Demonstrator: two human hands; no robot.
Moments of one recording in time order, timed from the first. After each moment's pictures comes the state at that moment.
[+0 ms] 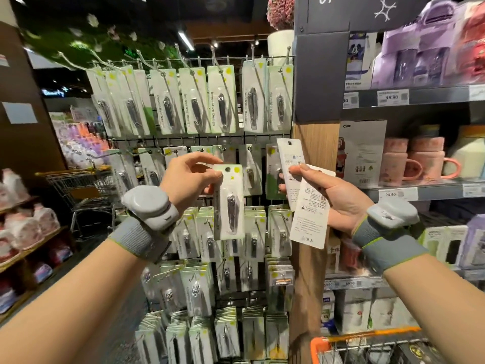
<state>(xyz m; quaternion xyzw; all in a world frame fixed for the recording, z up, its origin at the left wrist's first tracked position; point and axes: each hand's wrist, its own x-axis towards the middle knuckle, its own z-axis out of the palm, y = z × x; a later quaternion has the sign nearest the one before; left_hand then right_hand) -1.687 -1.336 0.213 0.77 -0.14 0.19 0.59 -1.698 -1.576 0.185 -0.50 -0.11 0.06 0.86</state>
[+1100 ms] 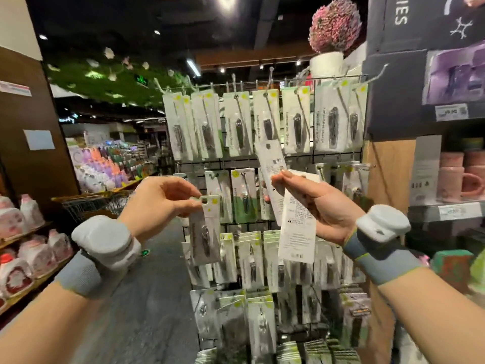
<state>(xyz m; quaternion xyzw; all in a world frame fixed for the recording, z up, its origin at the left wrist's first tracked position) -1.673 -1.150 0.232 0.84 -0.17 0.22 0.46 -1.682 -1.403 0.216 -0.47 -0.17 0.06 0.87</state>
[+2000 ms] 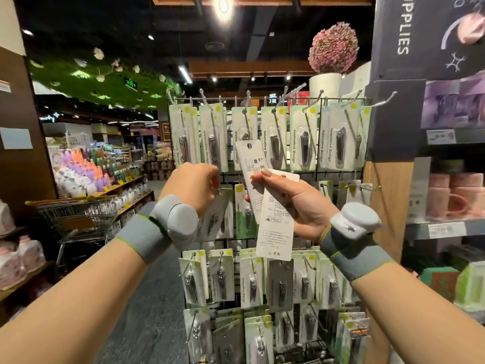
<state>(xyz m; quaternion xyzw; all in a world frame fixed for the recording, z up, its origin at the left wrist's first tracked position) -1.626 -1.180 0.264 0.92 -0.17 0.34 0.11 -1.666 -1.365 0.245 -0.48 -0.18 0.04 0.86</state>
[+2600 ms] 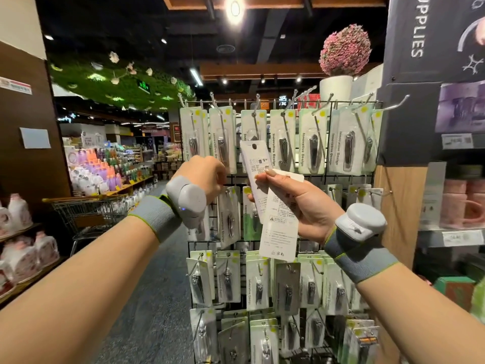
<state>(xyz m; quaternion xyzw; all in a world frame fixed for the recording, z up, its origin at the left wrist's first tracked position) -1.623 -1.182 0.286 0.94 -0.17 0.28 0.07 -1.666 -1.359 0.251 -0.47 -0.19 0.05 0.86</state>
